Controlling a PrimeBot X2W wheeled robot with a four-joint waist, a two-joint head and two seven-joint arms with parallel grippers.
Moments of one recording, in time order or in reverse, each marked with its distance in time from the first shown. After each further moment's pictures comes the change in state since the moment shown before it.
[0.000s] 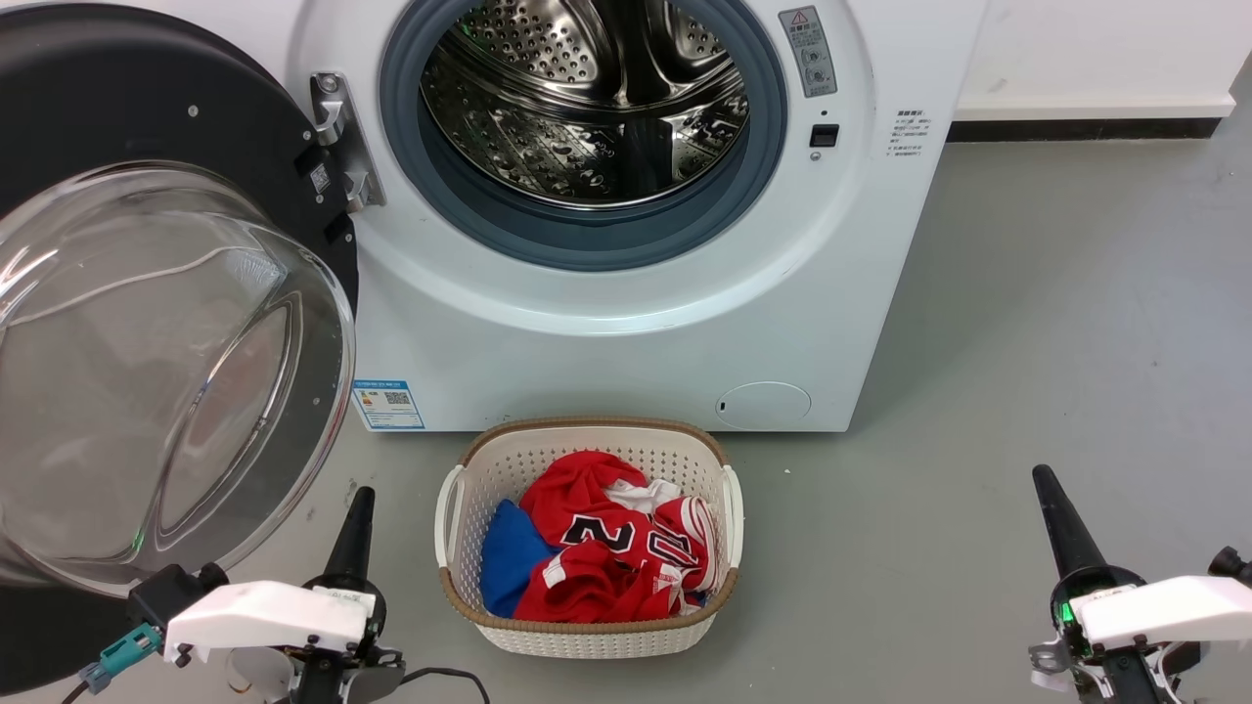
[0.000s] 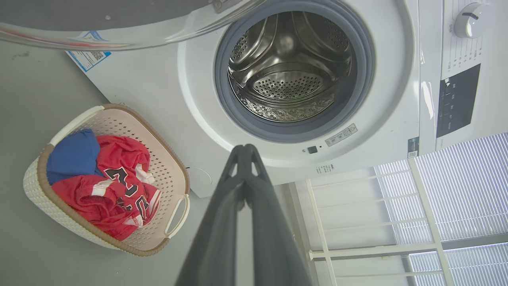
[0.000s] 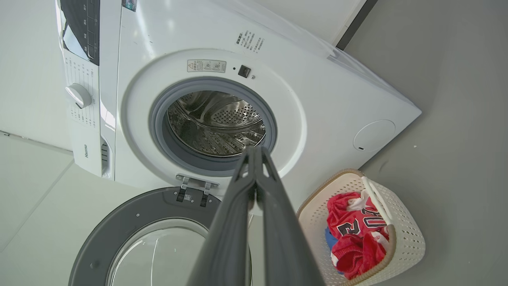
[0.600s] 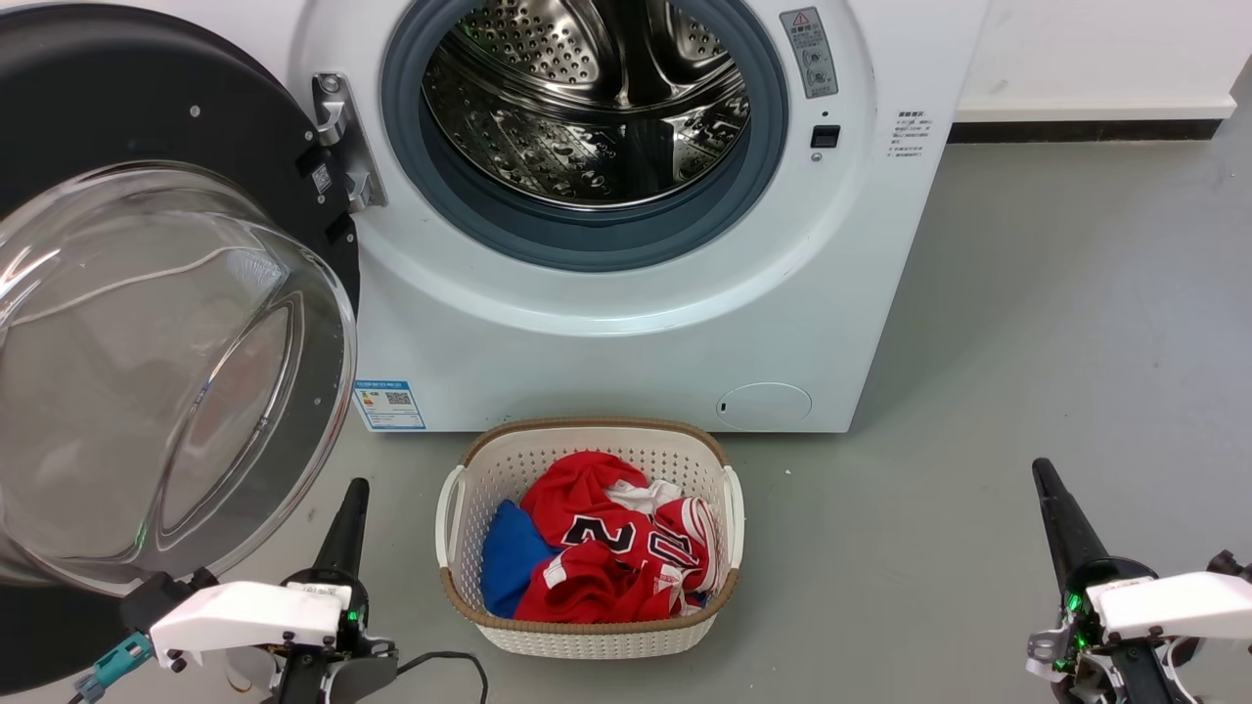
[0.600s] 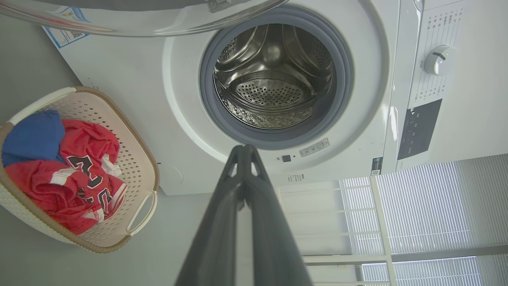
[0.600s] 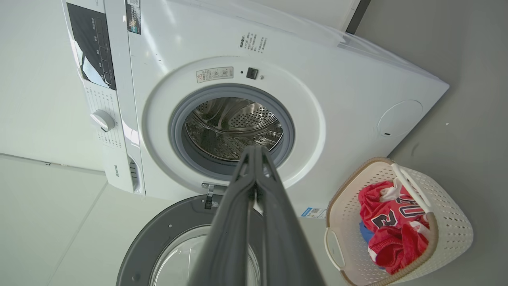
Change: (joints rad) left arm -0.005 -0.023 0.048 -0.003 -0.137 -0.031 0.043; right arm -0.018 0.009 -0.012 0.020 0.158 0.000 0.024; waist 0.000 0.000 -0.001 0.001
